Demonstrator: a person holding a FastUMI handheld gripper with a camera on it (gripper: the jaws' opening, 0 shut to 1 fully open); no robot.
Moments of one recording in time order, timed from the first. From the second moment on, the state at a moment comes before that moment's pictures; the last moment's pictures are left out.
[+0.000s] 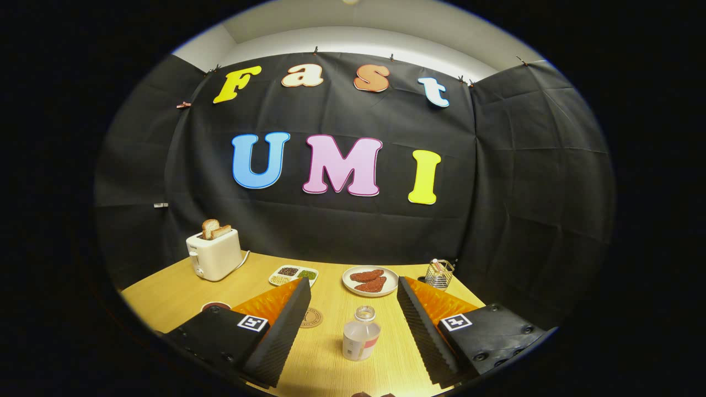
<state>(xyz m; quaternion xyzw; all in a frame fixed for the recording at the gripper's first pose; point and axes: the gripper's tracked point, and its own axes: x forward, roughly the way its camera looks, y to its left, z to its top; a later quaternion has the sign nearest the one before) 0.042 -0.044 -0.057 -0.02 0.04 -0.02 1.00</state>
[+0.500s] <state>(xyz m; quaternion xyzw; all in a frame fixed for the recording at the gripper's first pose) 0.073 -0.061 -0.099 -0.02 0.04 0.01 1.00</state>
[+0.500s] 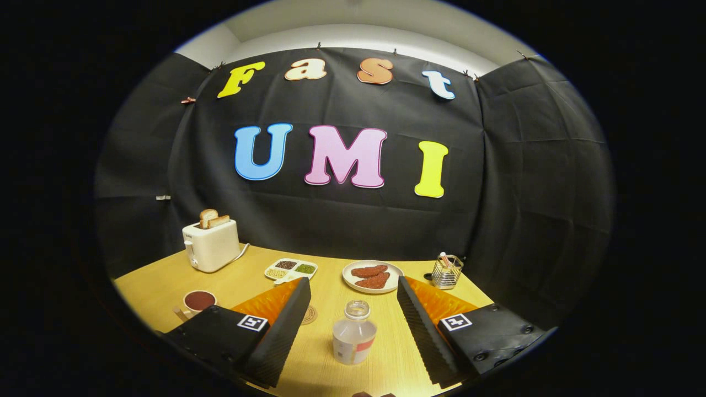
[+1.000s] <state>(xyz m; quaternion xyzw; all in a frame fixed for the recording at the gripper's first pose) 0.097 -0.066 -0.169 0.00 0.06 0.01 1.00</state>
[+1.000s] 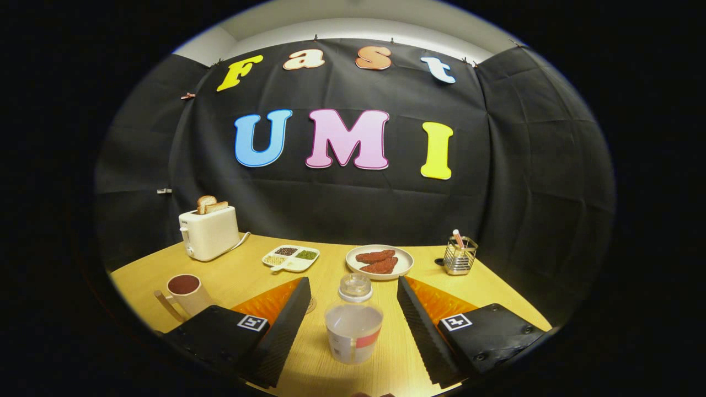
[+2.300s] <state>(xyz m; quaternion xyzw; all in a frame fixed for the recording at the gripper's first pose) 0.126 -0.058 -0.231 -0.02 0.07 0.03 1.00</state>
